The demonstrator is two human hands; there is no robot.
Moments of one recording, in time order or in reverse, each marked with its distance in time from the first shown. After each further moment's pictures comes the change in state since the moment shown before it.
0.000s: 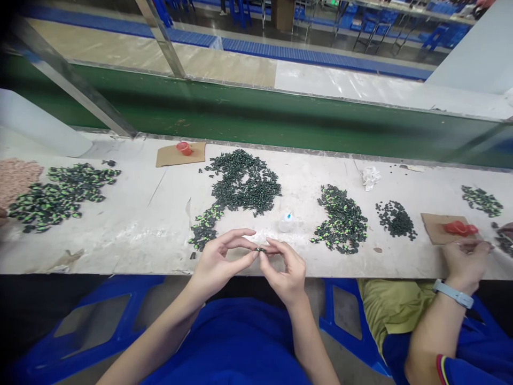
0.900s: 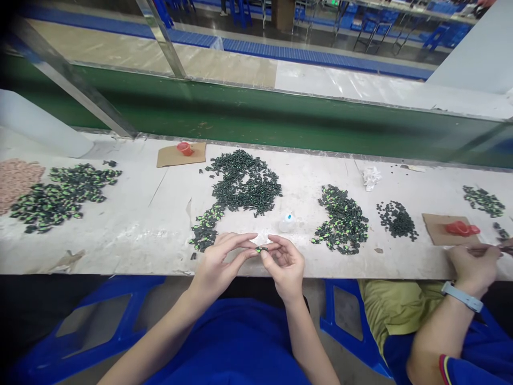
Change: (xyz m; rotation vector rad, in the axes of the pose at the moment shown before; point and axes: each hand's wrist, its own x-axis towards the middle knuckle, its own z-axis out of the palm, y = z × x) left_hand -0.001 -0.011 -0.003 0.421 0.043 0.404; right_hand 0.002 0.003 0.009 0.330 0.051 0.309
